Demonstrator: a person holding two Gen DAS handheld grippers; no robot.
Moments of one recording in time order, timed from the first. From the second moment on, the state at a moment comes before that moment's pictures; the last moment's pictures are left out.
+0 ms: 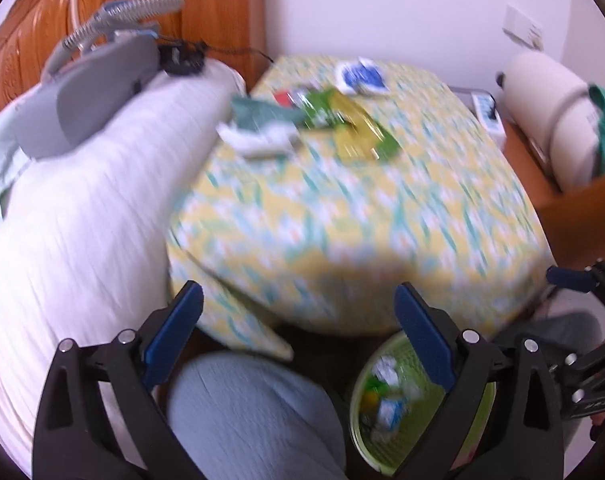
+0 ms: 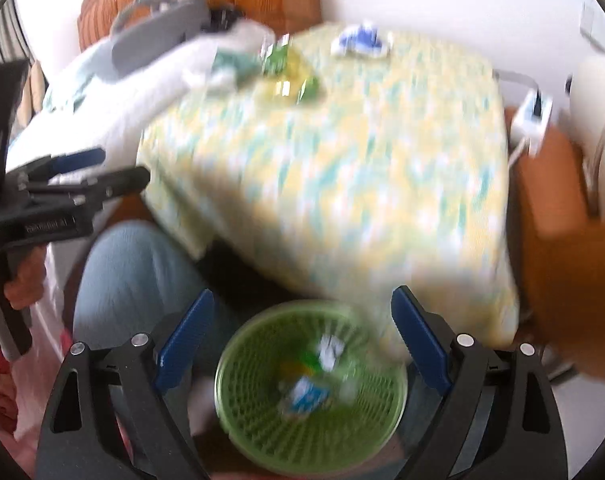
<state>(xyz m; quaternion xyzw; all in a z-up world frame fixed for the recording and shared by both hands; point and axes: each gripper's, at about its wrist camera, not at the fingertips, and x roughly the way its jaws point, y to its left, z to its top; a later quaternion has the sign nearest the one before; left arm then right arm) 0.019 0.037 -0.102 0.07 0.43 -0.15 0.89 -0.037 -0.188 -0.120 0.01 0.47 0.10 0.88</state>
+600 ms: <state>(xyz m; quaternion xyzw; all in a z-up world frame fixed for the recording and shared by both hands) 0.142 0.036 -0.098 0.05 0.42 -0.12 0.90 0.174 -0.151 -0.106 -0.02 0.45 0.10 0.89</state>
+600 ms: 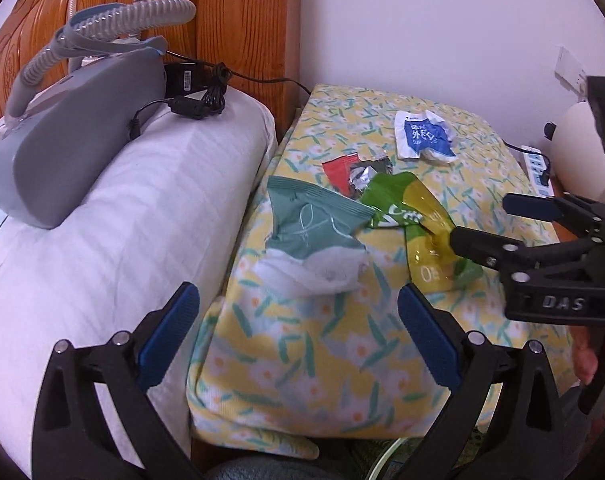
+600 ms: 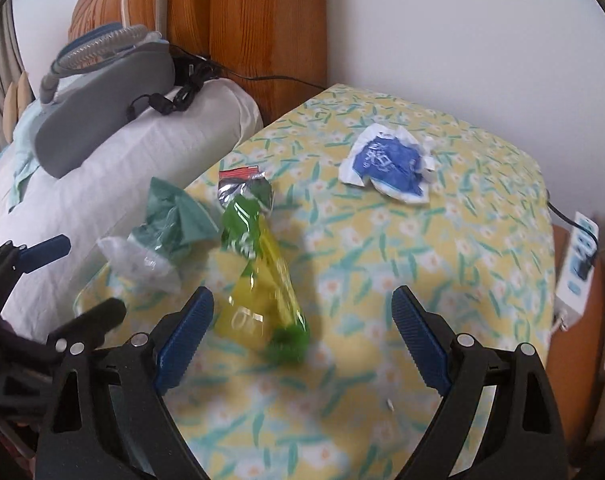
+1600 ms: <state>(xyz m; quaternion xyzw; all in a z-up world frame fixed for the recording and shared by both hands) 0.197 0.022 -0.130 0.04 0.47 -0.11 0.87 0.174 -0.174 -0.107 0.03 0.44 0.14 0.89</state>
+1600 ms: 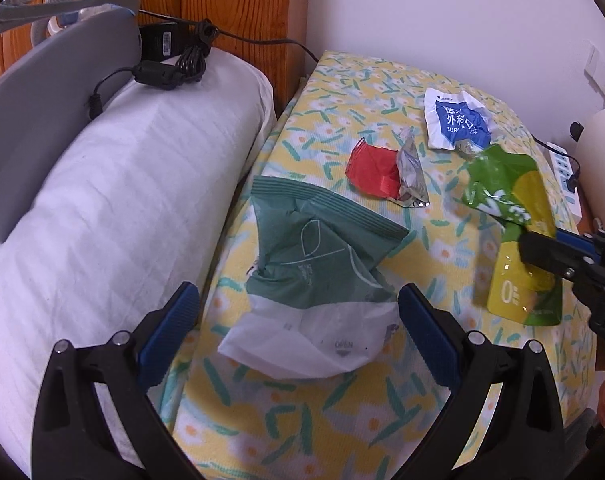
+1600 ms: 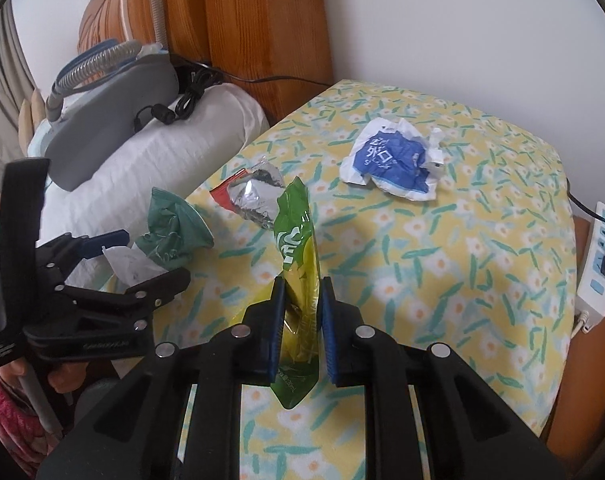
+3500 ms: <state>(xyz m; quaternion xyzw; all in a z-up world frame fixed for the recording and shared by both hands) -0.038 -0.026 -0.136 0.09 0.50 -0.22 0.83 -0.088 -0.202 -0.202 0.03 0.58 0.09 0.81</state>
